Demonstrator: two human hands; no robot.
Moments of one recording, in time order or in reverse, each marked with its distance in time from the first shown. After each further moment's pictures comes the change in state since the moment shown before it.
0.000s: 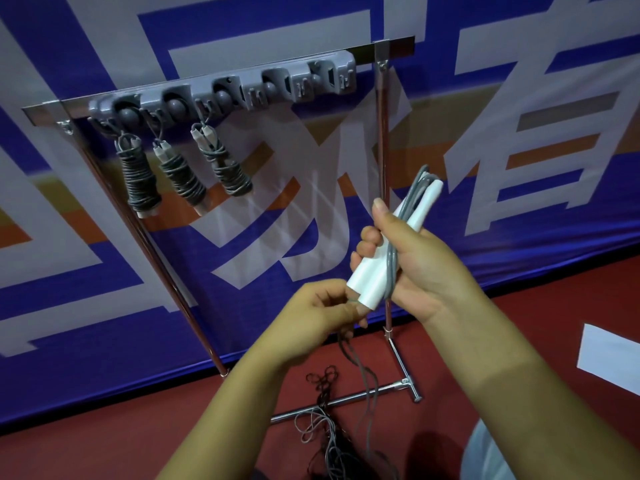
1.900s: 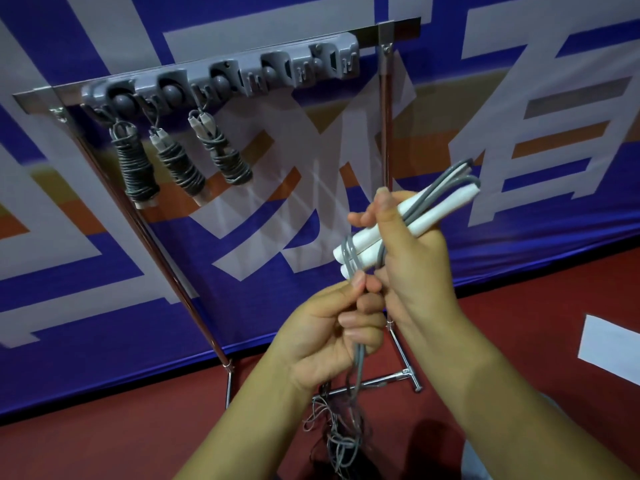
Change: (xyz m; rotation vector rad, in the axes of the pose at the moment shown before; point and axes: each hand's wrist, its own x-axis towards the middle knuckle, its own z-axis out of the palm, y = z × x) left_hand -0.008 0.003 0.018 -1.136 -0.318 -0.276; right_hand -0.008 0.021 0.011 -0.313 0.178 -0.427
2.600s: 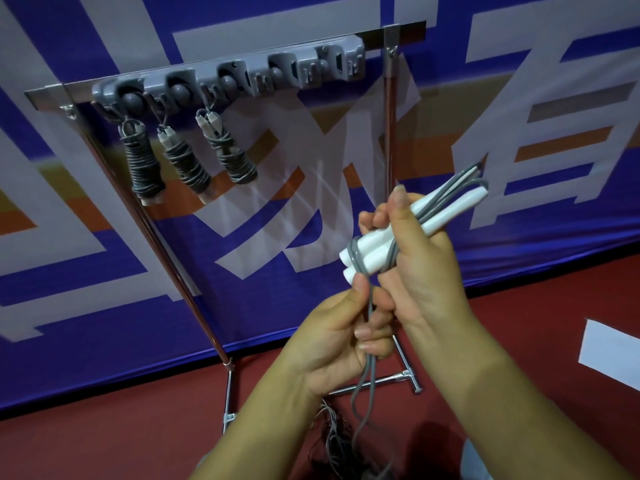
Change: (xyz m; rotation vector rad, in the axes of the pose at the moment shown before) left_hand -0.002 -0.016 0.002 0.267 0.051 0.163; right_hand -0.003 -0.002 0.000 0.222 -0.064 0.040
